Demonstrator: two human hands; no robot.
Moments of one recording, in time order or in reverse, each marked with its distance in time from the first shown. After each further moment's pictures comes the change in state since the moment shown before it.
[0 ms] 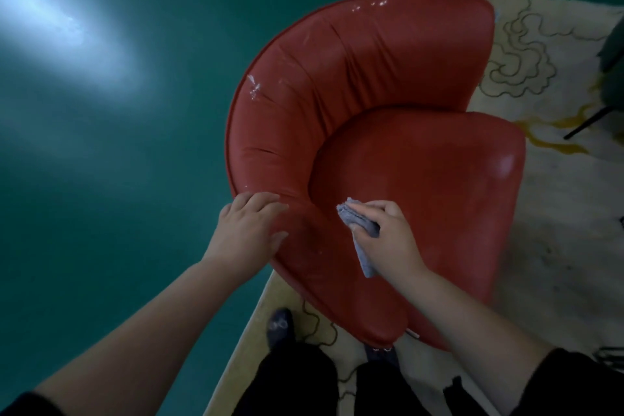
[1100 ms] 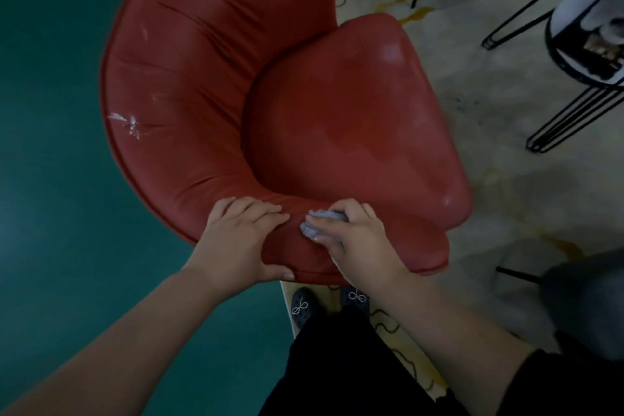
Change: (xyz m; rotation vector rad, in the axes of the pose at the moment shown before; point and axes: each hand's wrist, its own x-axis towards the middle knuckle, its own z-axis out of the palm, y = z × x) left_hand 0.088 -0.059 0.009 0.244 -0.397 0.817; right_hand -0.036 -0.024 0.122 -0.268 0.380 0.194
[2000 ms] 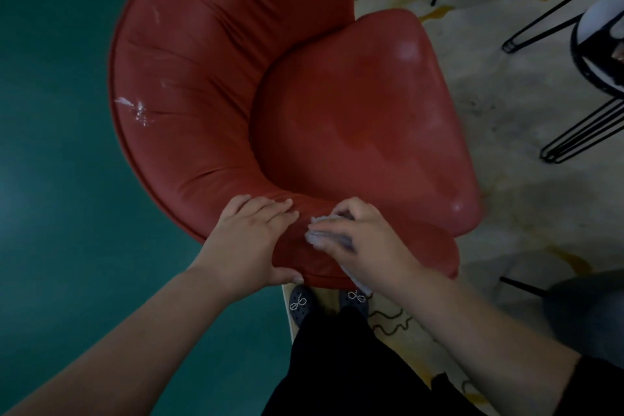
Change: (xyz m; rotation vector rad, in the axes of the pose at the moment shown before) left_hand 0.002 0.011 0.001 0.023 -0.031 0.004; right_hand 0.011 0.005 -0.013 0.109 -0.143 -0.034
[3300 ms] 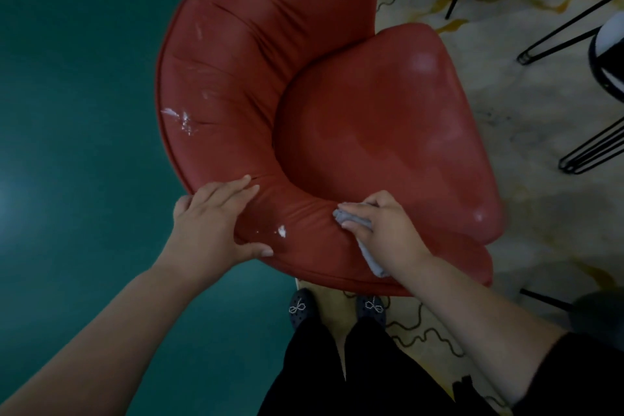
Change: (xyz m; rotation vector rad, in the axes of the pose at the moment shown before) left_hand -0.038 -0.079 -0.018 -0.118 0.191 -0.264; right_hand 0.032 -0.015 0.018 0.035 0.067 0.163
